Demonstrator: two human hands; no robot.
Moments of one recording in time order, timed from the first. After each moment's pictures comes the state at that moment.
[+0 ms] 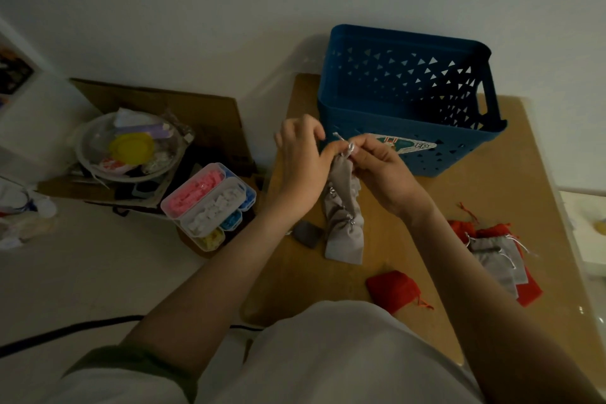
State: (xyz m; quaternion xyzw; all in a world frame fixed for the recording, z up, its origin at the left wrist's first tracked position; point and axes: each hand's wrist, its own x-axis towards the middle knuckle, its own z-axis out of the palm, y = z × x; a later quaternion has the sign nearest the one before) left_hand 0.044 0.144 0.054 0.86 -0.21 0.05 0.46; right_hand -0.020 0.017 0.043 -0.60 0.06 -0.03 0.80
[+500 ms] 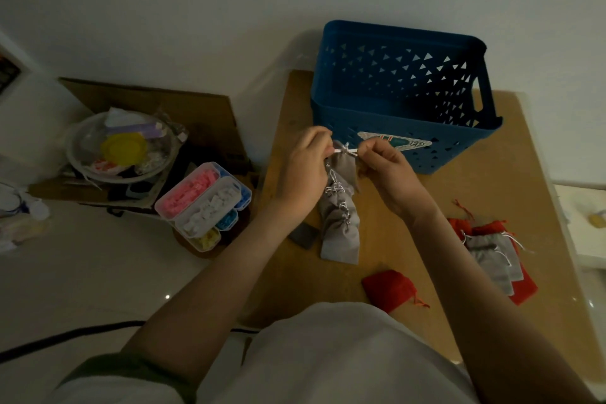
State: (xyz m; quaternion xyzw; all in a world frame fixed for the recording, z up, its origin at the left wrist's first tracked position) left_hand 0.045 0.141 0.041 0.85 -0.35 0.11 0.37; right_hand -0.023 -0.001 0.029 -0.62 0.14 -0.07 0.77
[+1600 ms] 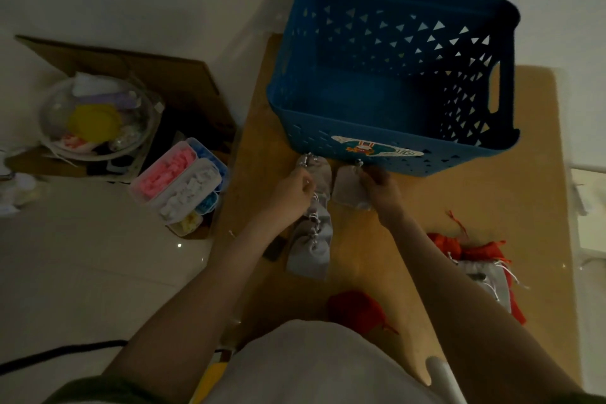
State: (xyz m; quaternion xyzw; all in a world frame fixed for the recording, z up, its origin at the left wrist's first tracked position) left_hand 0.074 0.074 -0.048 0.87 -0.13 -0.36 0.31; right_hand -0.006 -0.102 -0.119 -0.65 0.37 0.02 0.67
